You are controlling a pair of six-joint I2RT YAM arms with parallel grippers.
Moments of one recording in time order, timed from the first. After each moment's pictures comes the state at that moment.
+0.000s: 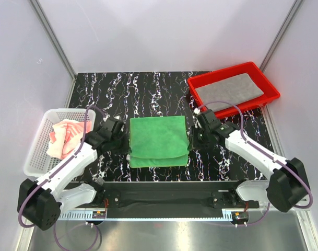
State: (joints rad) left arm -0.50 1.07 0.78 -0.75 0.04 -0.76; right arm 0.57 1.29 0.92 -0.65 -0.19 0.55
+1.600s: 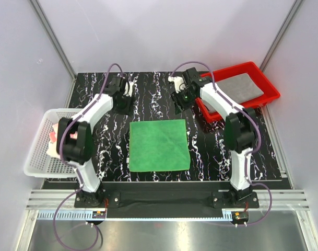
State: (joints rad) left arm -0.28 1.77 1.41 -0.68 0.02 -0.06; right arm 0.43 2.02 1.80 -0.83 -0.34 -0.18
